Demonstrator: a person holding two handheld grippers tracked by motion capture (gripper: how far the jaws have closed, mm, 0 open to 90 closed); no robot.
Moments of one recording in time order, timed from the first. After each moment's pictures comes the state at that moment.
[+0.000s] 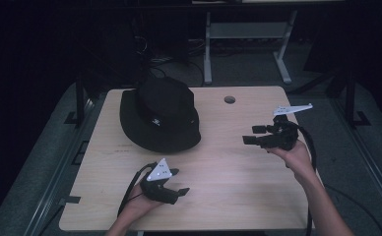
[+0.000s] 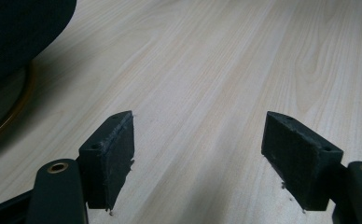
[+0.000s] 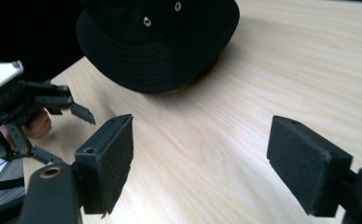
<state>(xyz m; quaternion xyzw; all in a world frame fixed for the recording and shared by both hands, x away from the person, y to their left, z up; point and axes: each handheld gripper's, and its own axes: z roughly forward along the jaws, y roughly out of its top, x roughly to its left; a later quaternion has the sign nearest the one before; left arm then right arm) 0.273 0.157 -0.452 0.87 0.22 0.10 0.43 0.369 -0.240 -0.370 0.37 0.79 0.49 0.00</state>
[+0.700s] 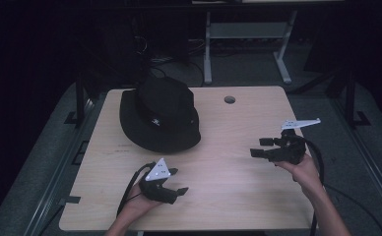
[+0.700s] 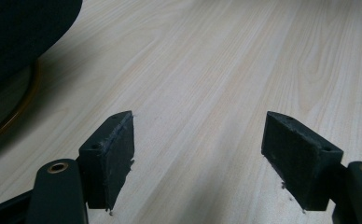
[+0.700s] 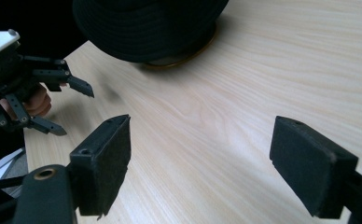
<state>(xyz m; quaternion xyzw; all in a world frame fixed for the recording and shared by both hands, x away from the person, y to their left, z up) 0.273 0.160 -0.452 0.86 0.23 0.10 0.44 0.344 -0.260 -0.397 0.39 0.78 0.49 0.00</state>
